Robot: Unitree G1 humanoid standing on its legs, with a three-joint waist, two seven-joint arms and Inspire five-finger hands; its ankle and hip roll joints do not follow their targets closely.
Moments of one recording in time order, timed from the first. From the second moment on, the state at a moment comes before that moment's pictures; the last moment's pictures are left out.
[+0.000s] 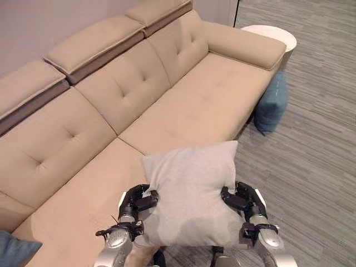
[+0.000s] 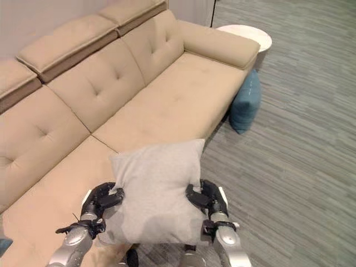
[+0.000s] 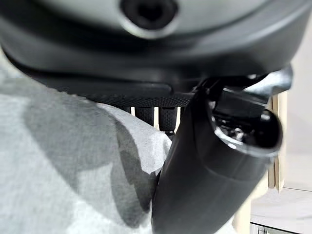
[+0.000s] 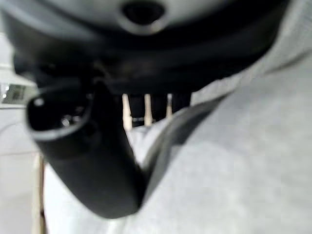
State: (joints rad) left arm 0.09 0.27 -0.28 0.30 -0.51 -0.06 0.20; right arm 0.11 -0.33 0.14 0.27 0.35 -0.07 -0.13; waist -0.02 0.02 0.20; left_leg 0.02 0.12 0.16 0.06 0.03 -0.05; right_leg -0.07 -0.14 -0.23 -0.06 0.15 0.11
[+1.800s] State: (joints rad) left arm 0.07 0.31 -0.29 0.22 -0.47 -0.06 0.19; right arm 0.09 -0.35 0.05 0.20 0.31 -0.08 -0.14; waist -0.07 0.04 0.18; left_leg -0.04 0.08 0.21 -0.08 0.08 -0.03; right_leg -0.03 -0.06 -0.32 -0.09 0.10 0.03
